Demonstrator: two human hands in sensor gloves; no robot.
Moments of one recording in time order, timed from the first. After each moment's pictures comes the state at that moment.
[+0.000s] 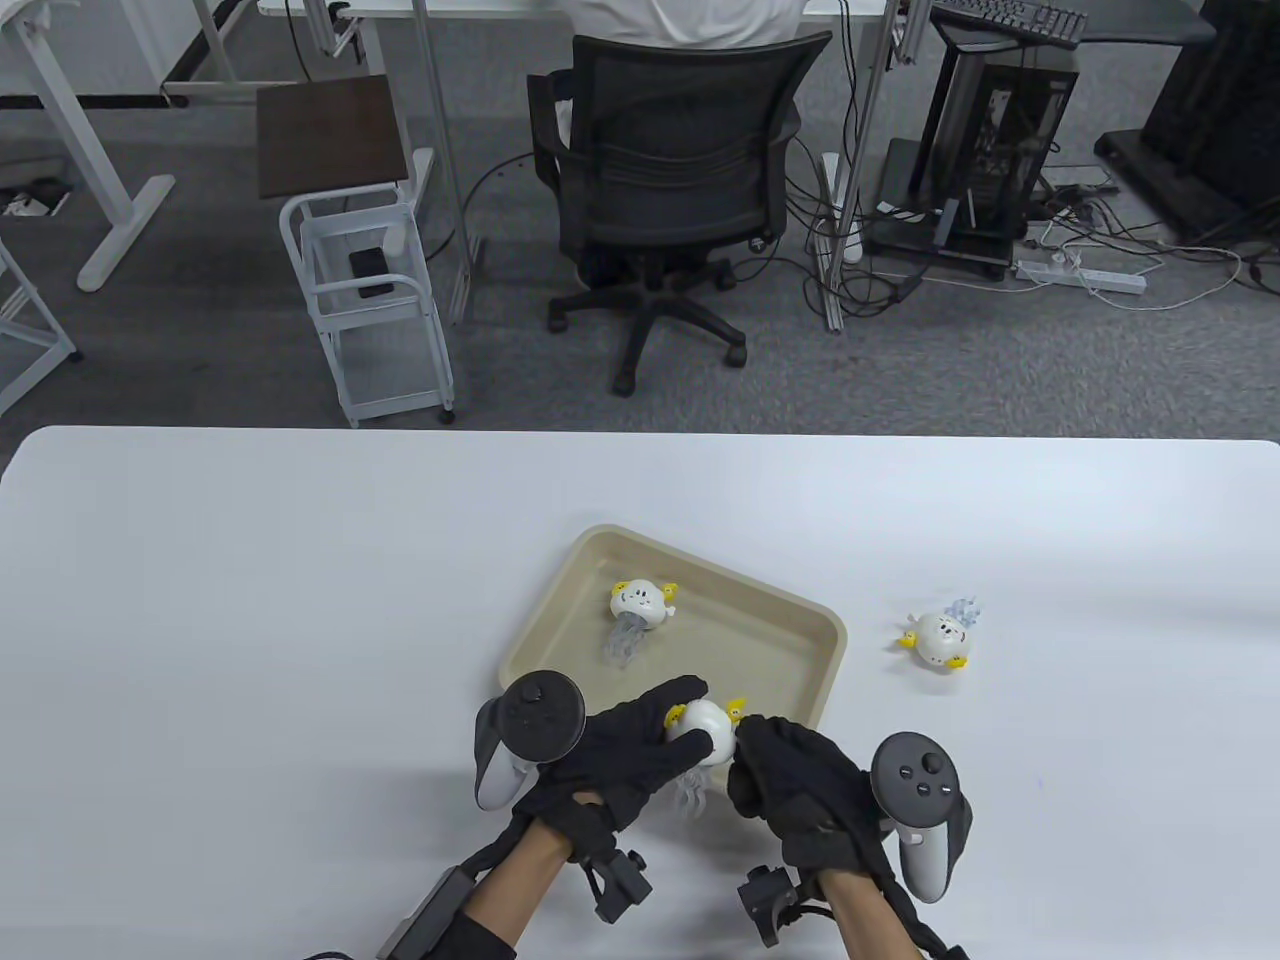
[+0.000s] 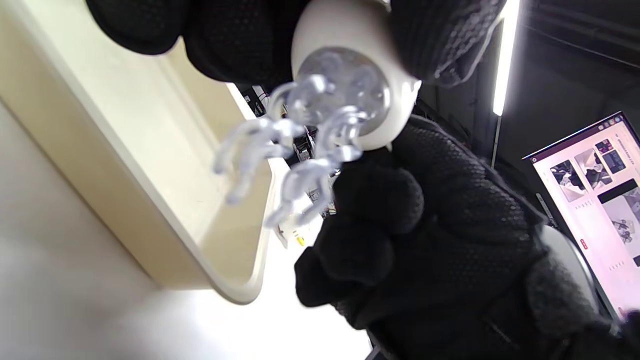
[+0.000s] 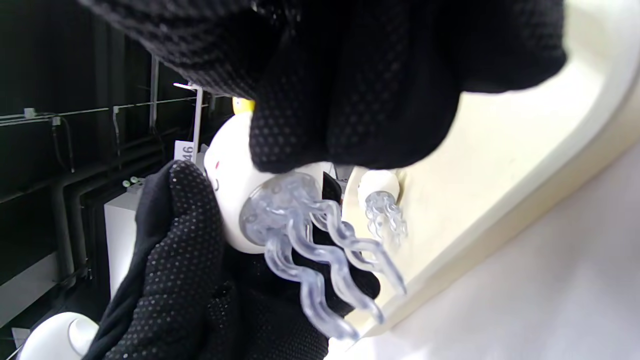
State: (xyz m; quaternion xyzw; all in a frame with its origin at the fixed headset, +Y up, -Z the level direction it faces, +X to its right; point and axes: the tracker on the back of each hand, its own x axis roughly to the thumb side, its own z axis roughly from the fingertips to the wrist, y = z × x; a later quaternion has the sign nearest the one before) left_hand -0.089 -0.728 -0.315 -0.12 -0.24 0.52 0.81; right_hand 0.155 -0.737 -0.269 0.00 0.00 0.80 0.60
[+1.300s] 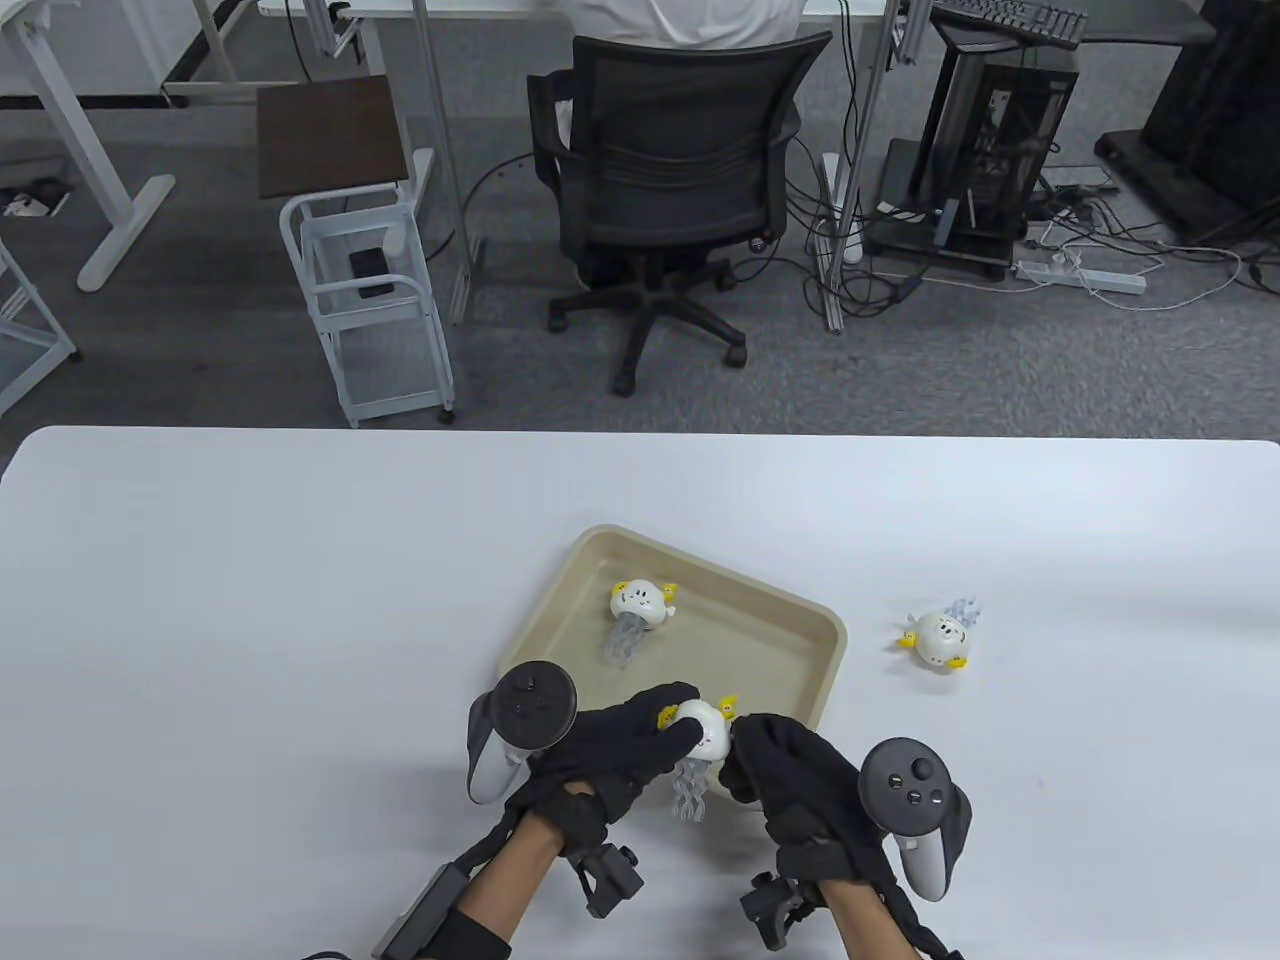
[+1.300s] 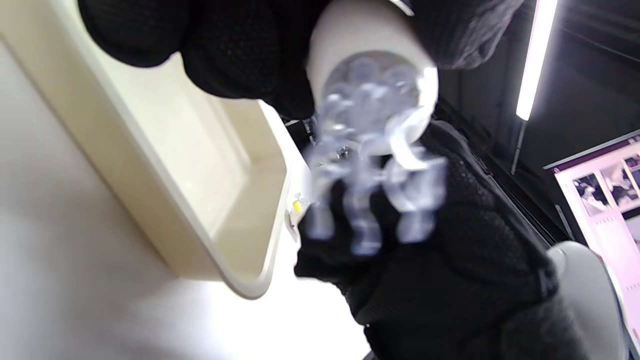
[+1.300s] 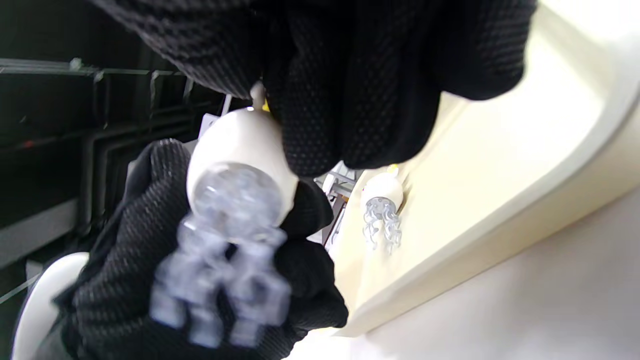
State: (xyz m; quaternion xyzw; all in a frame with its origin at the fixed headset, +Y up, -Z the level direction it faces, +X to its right) left_hand -0.100 -0.737 -0.322 -0.17 -0.21 0.54 0.80; right_hand 0.150 -0.735 -0.268 0.06 -0.03 0.85 0.53
